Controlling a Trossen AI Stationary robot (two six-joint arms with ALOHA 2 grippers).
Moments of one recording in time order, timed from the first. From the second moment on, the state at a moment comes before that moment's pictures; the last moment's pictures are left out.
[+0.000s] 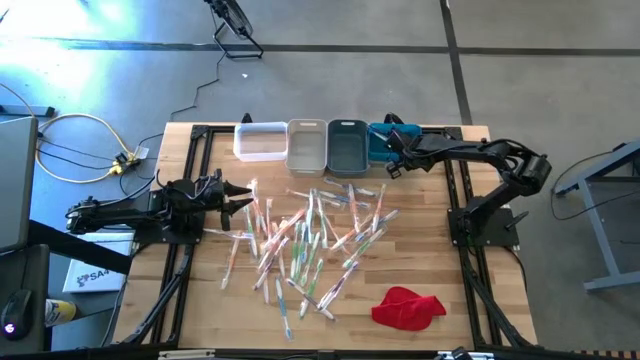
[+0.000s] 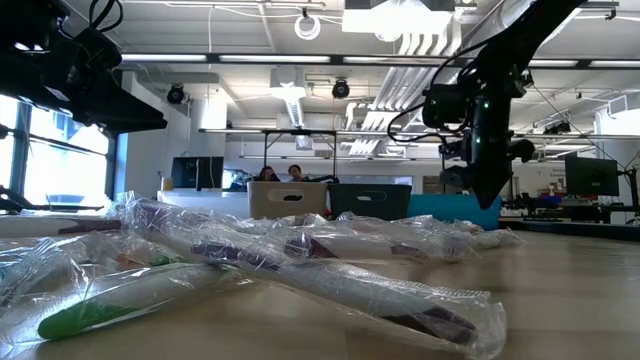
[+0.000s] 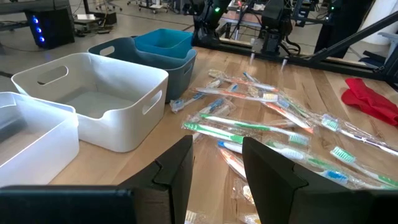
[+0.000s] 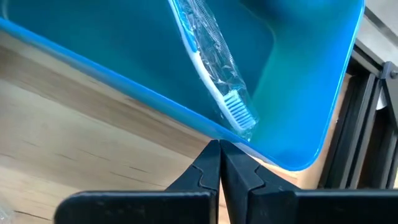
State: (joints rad) left arm 0.10 0.05 0.11 -0.22 -0.18 -0.13; right arm -0.66 1.52 0.81 -0.62 0.48 0.37
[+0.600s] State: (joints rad) left arm 0.10 0.05 0.11 -0.22 -0.18 -0.13; right arm -0.59 1.28 0.81 -0.66 0.37 0.40
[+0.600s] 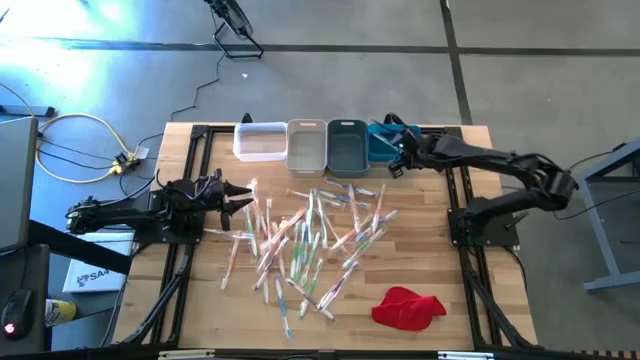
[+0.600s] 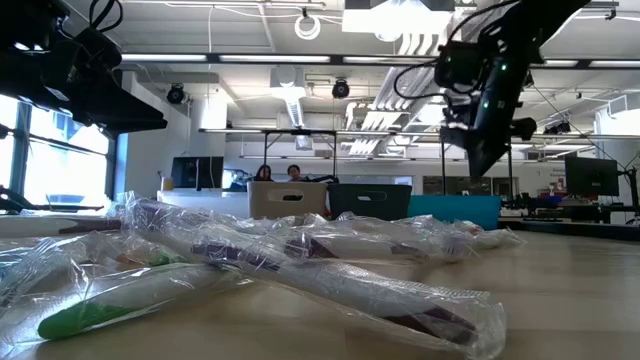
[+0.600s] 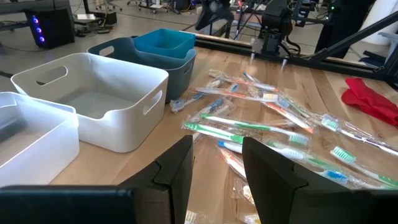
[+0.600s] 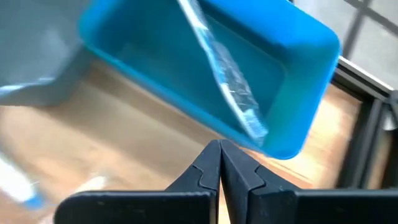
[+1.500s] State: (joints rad) left arm 0.10 0.05 0.11 -0.22 -0.18 -0.13; right arm -0.14 1.16 0.81 -0.34 0.17 0.50
